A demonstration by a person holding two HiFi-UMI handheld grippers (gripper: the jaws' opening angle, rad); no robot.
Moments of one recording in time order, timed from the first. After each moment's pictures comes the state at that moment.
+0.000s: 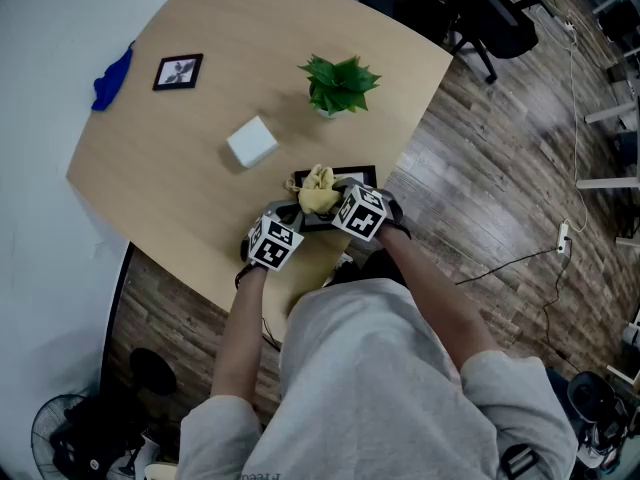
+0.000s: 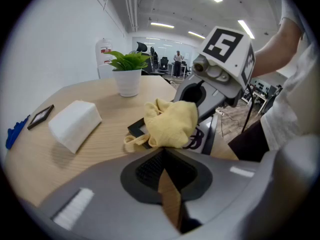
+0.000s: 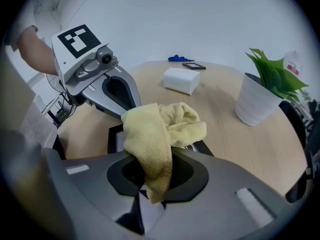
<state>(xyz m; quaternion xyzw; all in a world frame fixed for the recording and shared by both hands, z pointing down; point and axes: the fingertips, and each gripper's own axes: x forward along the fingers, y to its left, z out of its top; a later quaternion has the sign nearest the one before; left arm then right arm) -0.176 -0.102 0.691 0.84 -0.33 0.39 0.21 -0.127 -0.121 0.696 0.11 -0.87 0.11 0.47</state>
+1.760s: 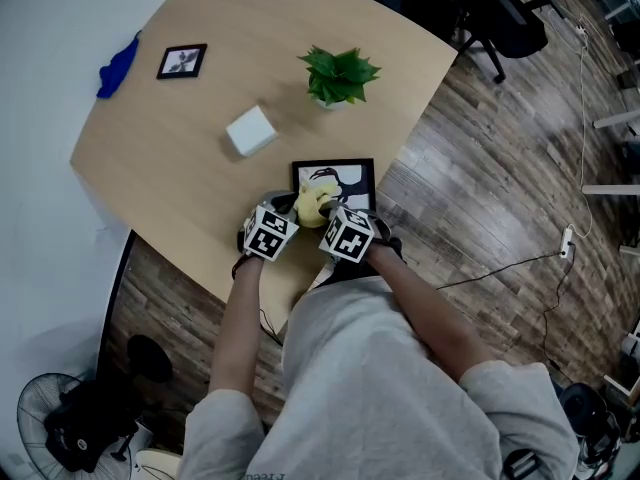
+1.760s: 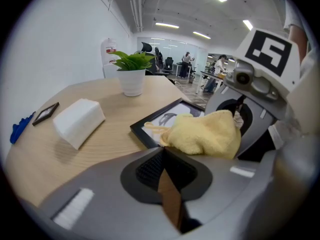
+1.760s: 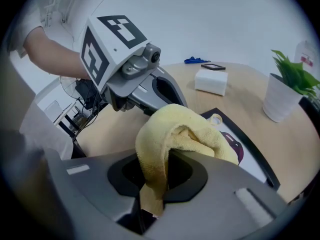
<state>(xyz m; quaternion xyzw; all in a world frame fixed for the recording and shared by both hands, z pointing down) -0.177 -0.104 0.691 0.83 -0.35 0.38 0.21 -0.153 -0.037 0.687 0.03 -0.89 0.14 0.44</state>
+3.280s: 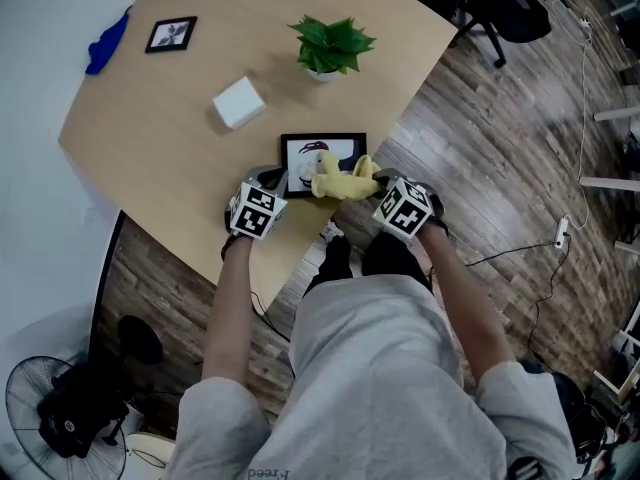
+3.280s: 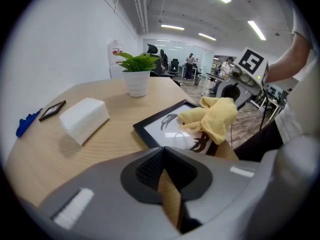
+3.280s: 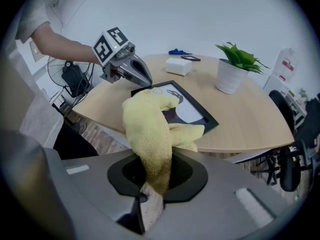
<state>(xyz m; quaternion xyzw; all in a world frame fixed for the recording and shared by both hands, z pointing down) -0.178 -0.107 0.690 0.82 -0.39 0.37 0.21 0.000 -0.076 0.693 0.11 -0.85 0.11 0.50</state>
